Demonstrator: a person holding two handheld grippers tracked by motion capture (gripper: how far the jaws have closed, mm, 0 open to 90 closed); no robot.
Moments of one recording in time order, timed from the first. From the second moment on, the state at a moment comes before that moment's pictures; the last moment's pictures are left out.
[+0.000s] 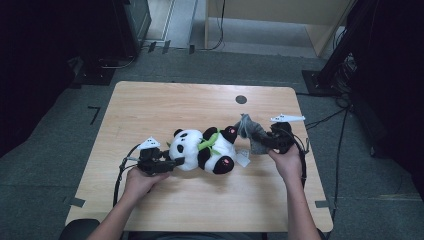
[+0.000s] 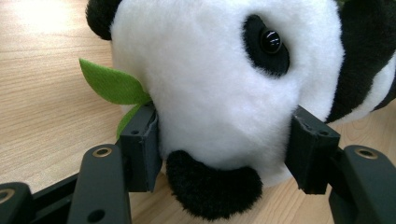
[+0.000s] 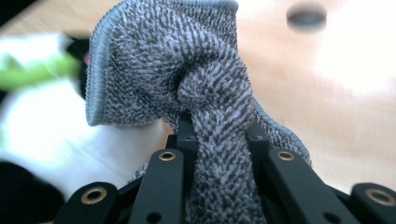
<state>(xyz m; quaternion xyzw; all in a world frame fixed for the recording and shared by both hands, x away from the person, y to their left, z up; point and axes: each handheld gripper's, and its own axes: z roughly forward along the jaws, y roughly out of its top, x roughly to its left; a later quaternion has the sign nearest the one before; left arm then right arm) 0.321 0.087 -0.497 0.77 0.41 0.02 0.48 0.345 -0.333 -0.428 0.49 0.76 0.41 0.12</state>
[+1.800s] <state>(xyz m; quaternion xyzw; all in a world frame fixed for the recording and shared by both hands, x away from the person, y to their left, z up) 0.318 0.079 -0.499 0.78 0.43 0.01 0.46 0.352 -0.202 -0.412 0.33 0.85 0.41 0.07</state>
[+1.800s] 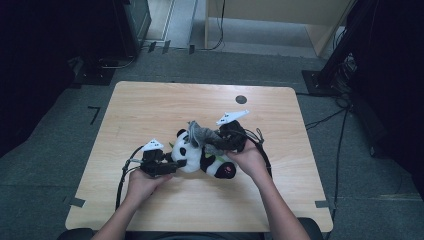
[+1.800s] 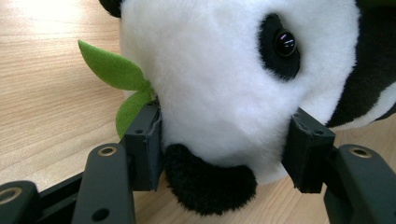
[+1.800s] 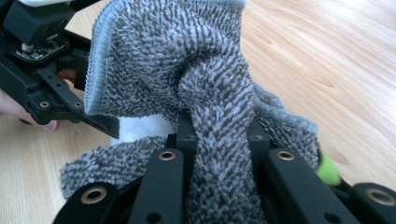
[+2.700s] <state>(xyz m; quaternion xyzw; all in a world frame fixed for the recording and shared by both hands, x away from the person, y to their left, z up) 0.328 0.079 -0.492 0.77 0.44 -0.02 0.46 0.332 -0.284 -0.440 0.40 0.81 0.43 0.04</state>
